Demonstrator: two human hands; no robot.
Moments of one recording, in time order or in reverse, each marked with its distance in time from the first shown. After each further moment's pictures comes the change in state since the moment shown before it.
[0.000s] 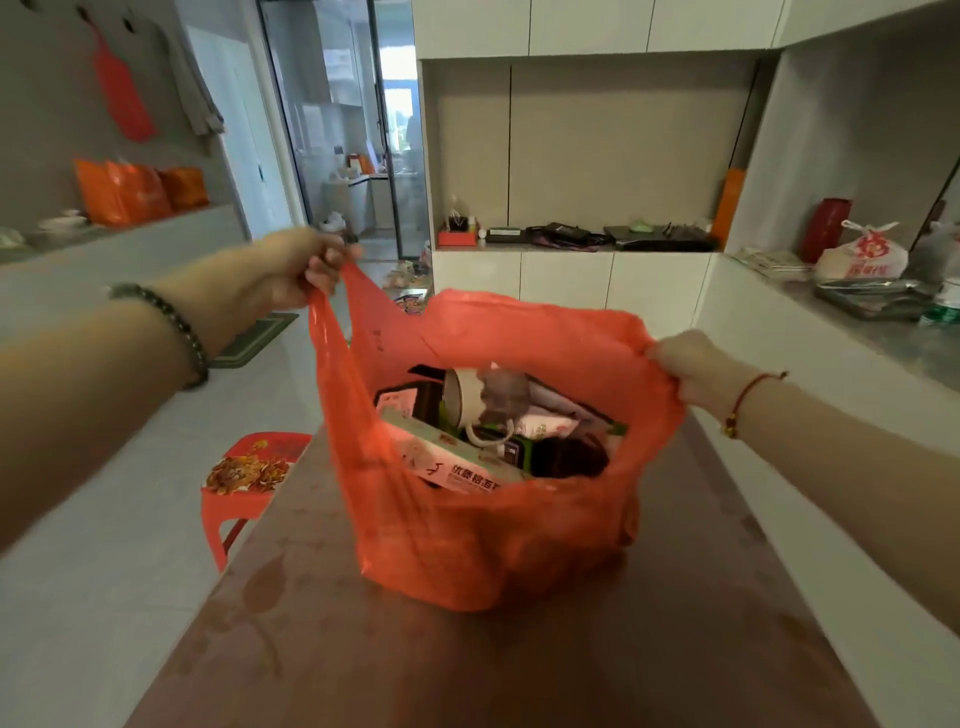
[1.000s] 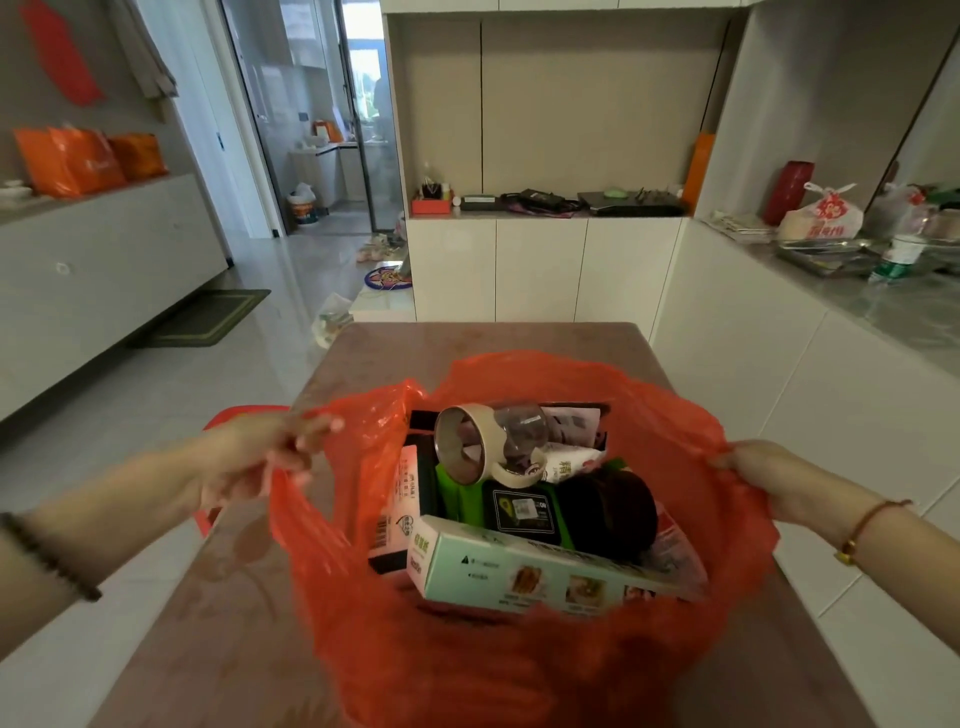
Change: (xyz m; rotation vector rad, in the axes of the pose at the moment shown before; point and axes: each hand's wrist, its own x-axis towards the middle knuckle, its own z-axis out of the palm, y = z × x) left_hand -0.099 -0.155 -0.005 -0.005 -0.216 -0.298; right_hand -0.076 0.142 -0.083 -0.065 -0.141 0.293
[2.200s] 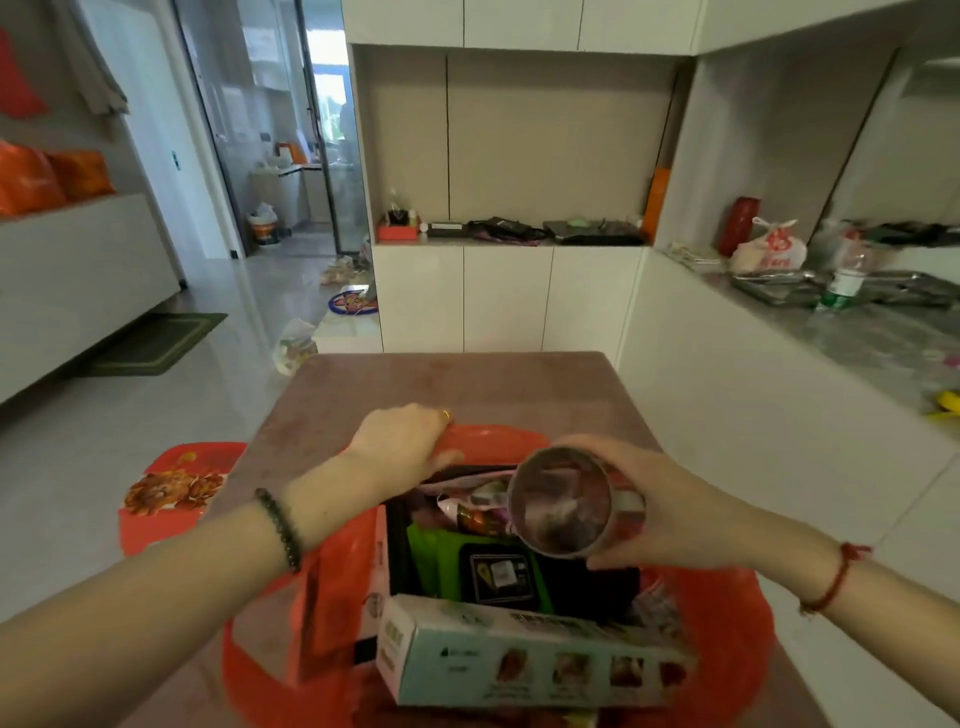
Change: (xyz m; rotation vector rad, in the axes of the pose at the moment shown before) left_hand 0.079 0.040 0.110 1.687 0.271 0.561; right_hand -0.059 -0.057 0.047 -0.768 -0.343 -1.011
